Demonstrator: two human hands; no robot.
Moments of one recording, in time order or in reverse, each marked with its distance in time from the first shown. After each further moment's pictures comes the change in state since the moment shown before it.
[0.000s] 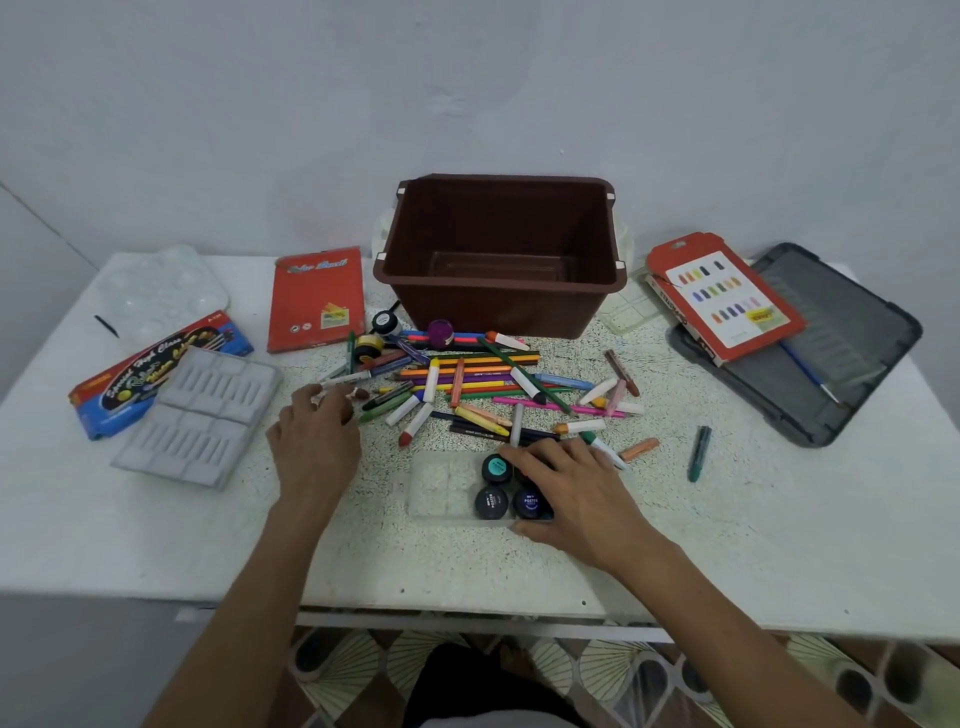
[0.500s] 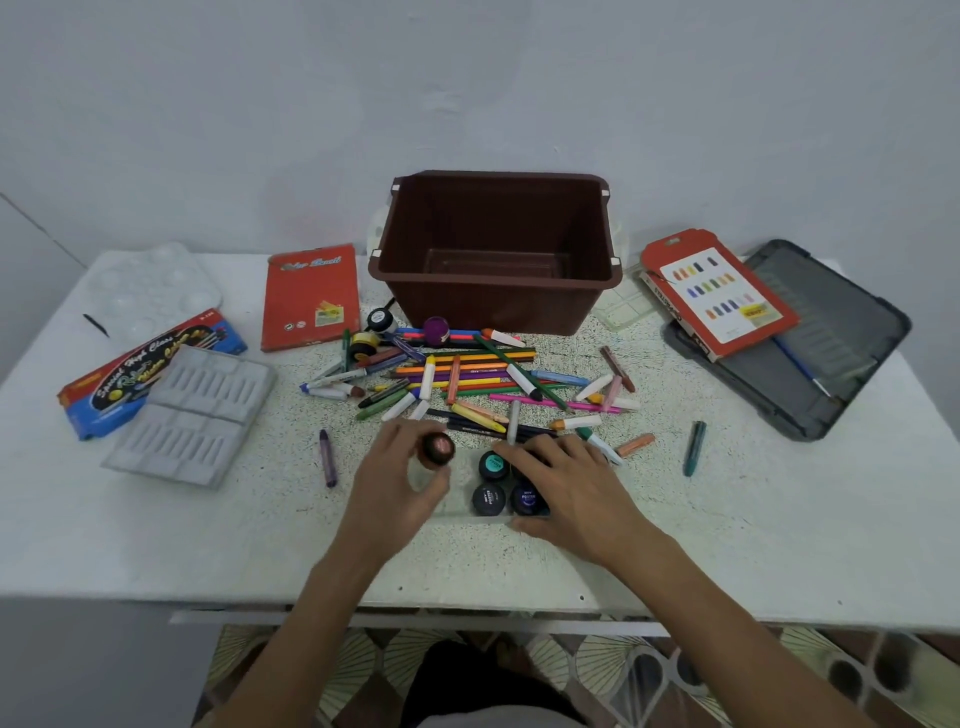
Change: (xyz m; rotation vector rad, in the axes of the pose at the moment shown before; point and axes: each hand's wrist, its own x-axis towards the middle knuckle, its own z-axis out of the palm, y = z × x) left_hand -0.065 0.040 0.001 -0.617 -0.169 0.401; right_hand 0.002 -0.002 -0.001 0.011 -0.057 0.016
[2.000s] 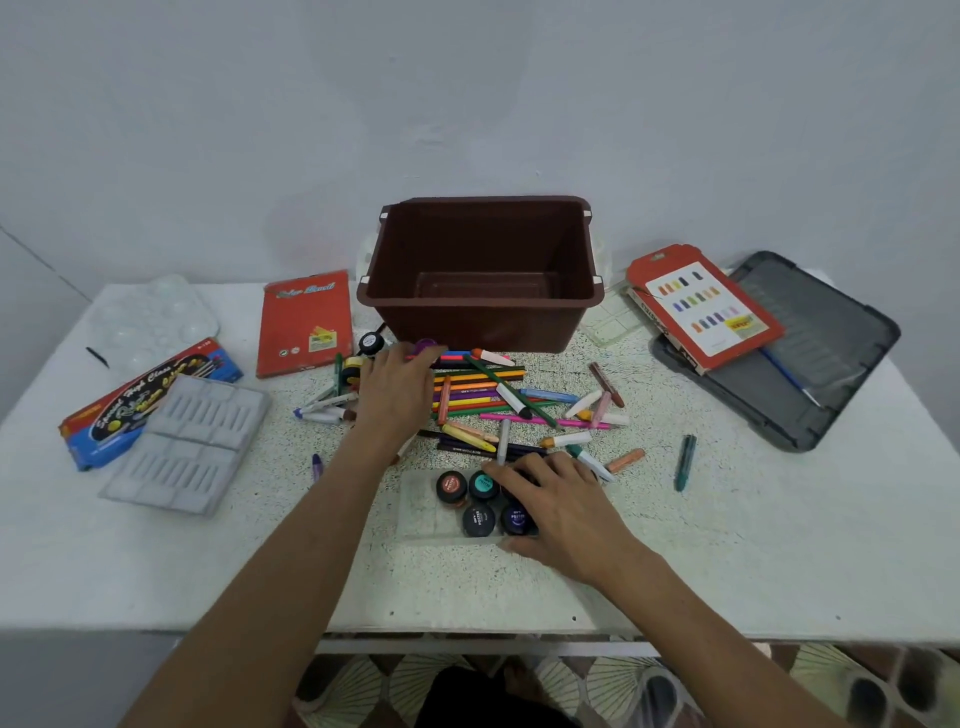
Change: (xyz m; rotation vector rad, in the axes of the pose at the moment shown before) left_hand 0.133 -0.017 0.011 0.608 0.025 0.027; right_hand 0.000 0.001 0.001 0.010 0.022 -0.007
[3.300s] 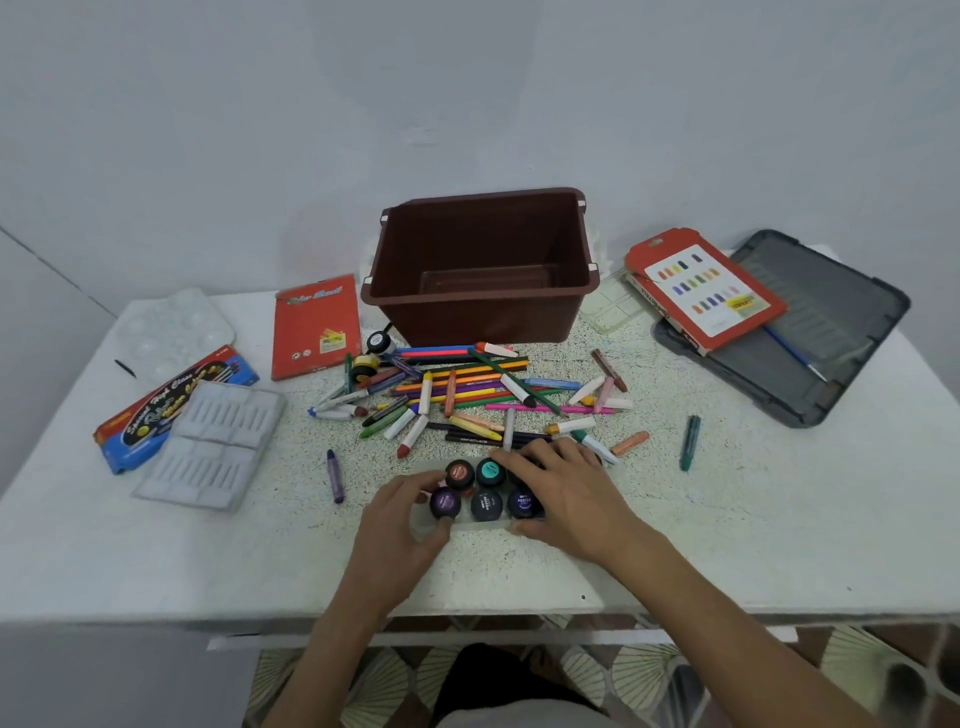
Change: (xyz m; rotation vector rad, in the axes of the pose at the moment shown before) left_hand -0.165 0.014 -0.022 -0.545 -0.124 -0.065; right_hand -0.001 -0.002 -0.006 0.075 -0.033 0.034
